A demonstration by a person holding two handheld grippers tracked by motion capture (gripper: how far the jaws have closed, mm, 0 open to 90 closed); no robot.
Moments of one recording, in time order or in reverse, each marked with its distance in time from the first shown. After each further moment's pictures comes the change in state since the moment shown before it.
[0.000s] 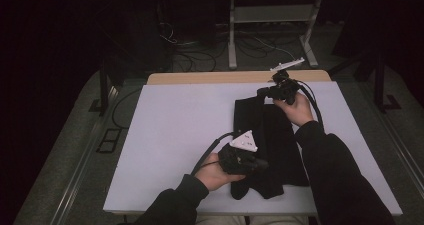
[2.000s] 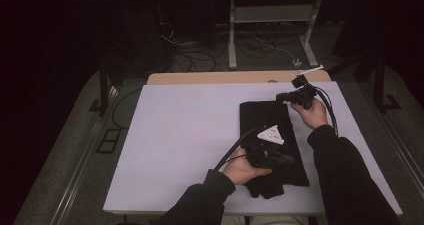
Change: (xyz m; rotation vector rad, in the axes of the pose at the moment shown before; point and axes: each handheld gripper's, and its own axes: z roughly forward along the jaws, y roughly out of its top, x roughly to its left) left arm 0.013 0.027 0.063 -0.047 -0.071 -0.036; right arm -0.062 -0.044 -0.002 0.044 -0.066 0.134
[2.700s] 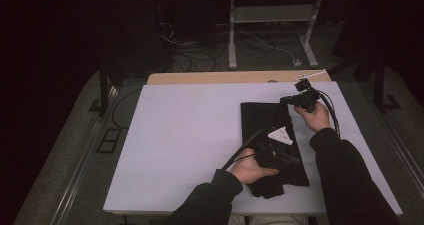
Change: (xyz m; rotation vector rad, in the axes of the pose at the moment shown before) left arm 0.004 0.003 0.025 0.038 -0.014 -0.016; right arm -0.015 -0.015 0.003 0.010 -0.018 0.032
